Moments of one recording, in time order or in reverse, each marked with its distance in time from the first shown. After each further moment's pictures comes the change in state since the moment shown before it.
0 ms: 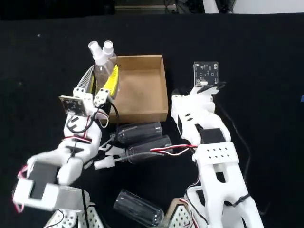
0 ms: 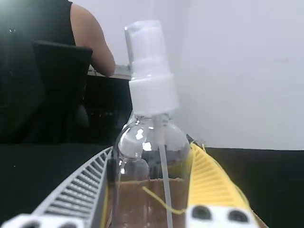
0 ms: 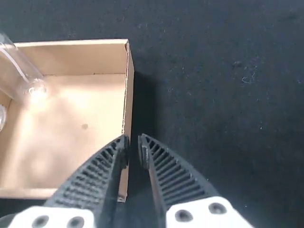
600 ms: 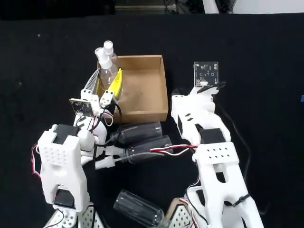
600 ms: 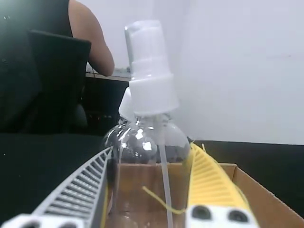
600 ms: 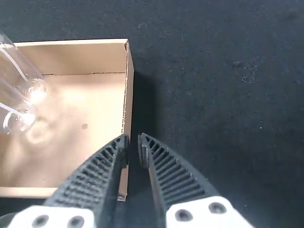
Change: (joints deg) left arm 0.1 28.0 -13.4 -16.1 0.0; right arm 0.1 0.0 0.0 0.0 0.0
